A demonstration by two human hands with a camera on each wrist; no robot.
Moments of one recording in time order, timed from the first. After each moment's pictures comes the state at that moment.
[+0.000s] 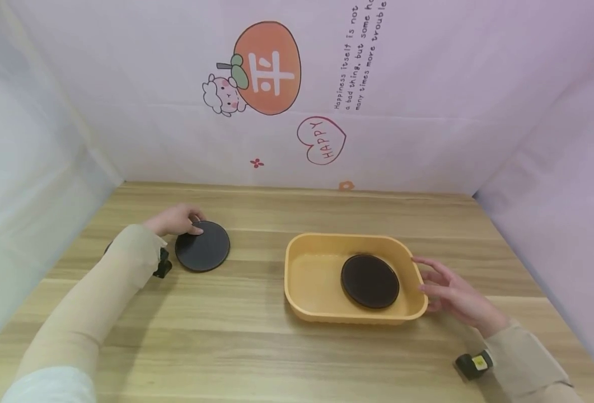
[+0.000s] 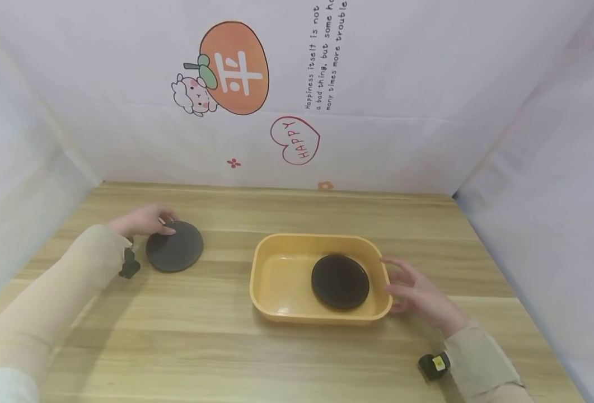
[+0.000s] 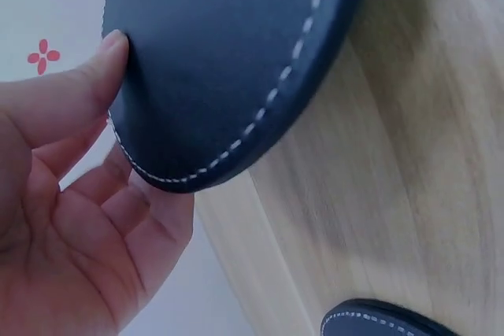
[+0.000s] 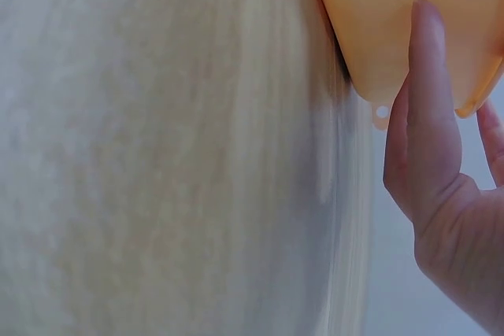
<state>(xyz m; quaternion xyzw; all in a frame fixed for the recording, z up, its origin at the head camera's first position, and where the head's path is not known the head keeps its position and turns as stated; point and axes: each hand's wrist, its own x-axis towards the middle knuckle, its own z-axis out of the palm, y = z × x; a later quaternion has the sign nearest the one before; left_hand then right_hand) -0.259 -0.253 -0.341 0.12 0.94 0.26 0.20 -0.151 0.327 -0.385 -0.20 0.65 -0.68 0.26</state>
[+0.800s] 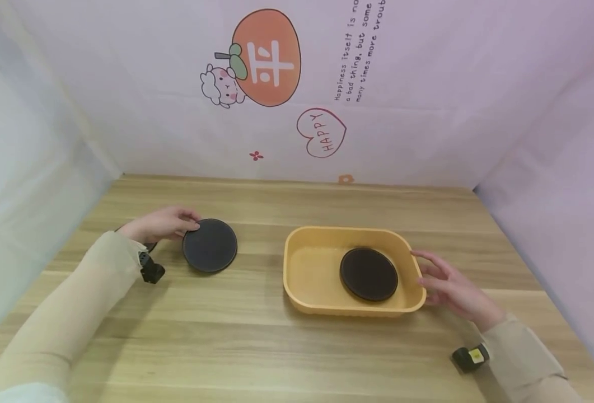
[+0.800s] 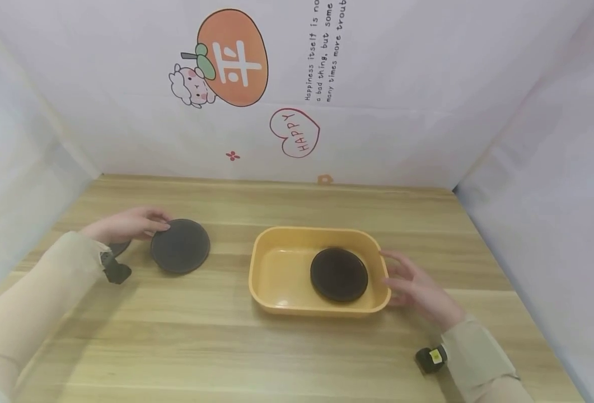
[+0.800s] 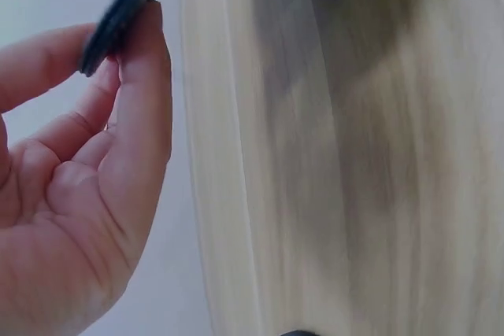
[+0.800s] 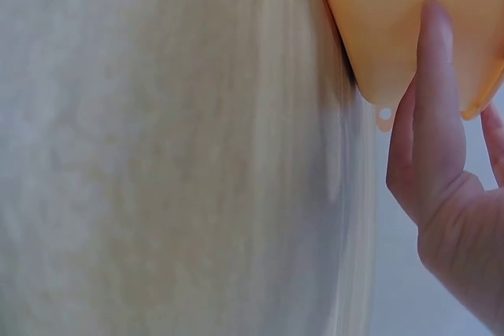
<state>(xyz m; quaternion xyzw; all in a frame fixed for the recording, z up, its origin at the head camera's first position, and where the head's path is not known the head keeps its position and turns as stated) -0.234 -0.265 -0.342 0.09 0.85 0.44 0.27 -0.150 0.324 -0.389 -0.20 0.66 -0.69 0.25</state>
